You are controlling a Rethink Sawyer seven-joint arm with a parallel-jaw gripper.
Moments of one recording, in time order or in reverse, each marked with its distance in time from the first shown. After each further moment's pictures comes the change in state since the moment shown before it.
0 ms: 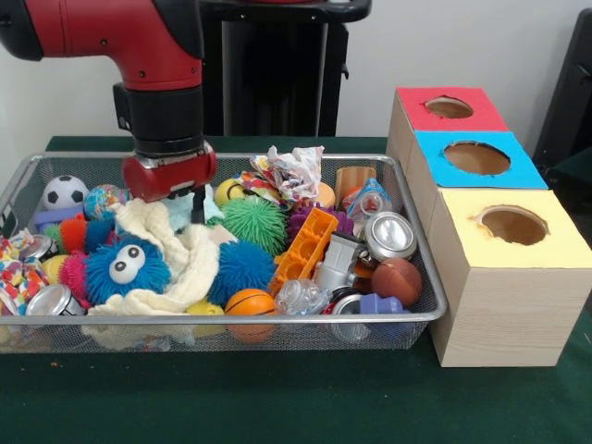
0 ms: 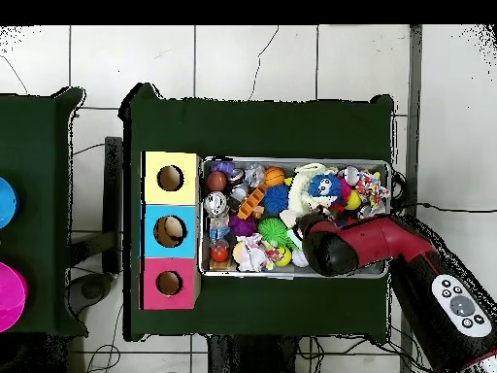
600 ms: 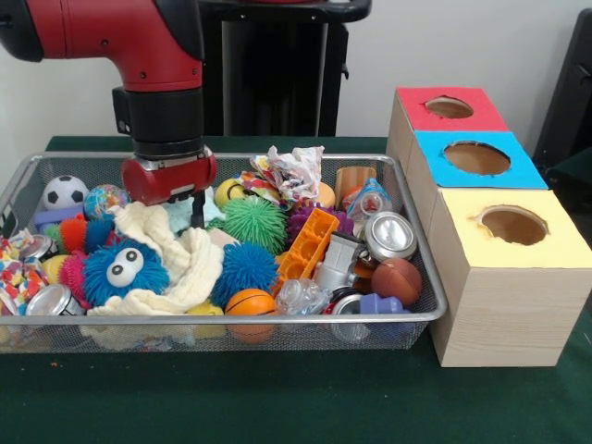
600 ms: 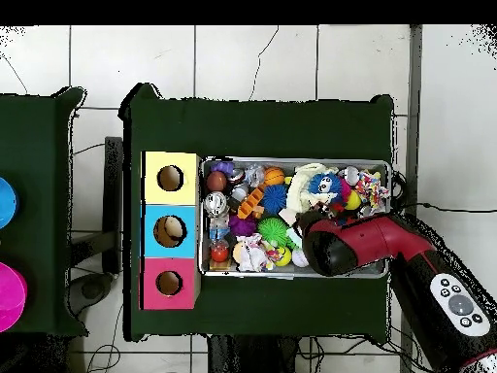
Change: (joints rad) arm 0.004 0.000 0.000 -0.004 -0.025 -0.037 0.000
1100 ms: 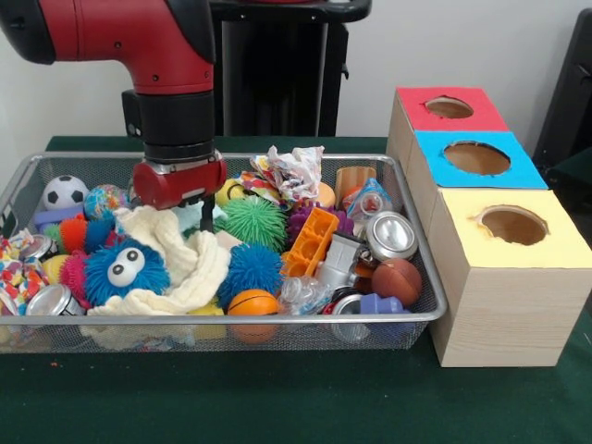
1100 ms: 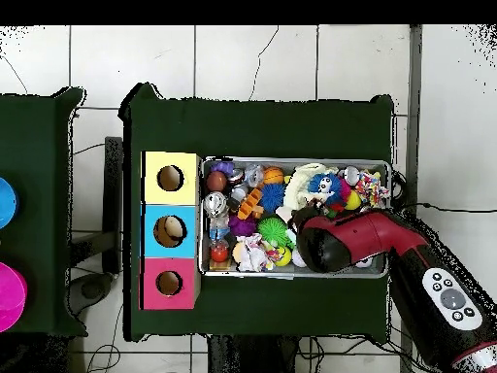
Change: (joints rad) arm 0.036 -0.001 -0.009 -0.015 -0.001 -0.007 0.000
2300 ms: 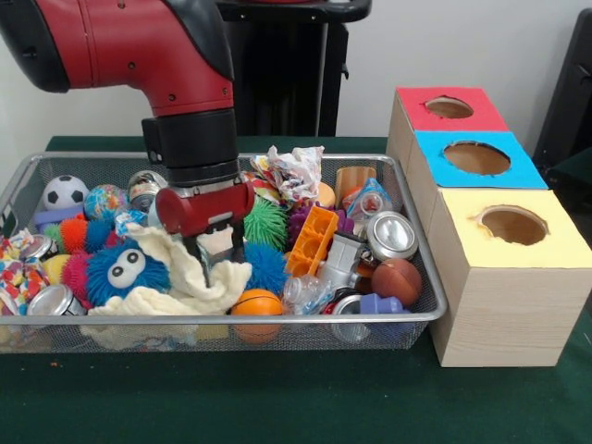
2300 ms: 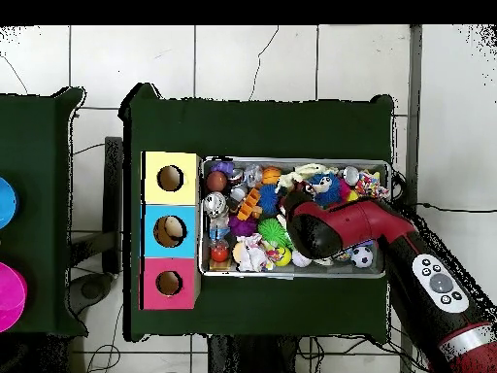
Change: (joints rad) arm 0.013 0.069 0.037 -0.063 0.034 -0.094 0.000
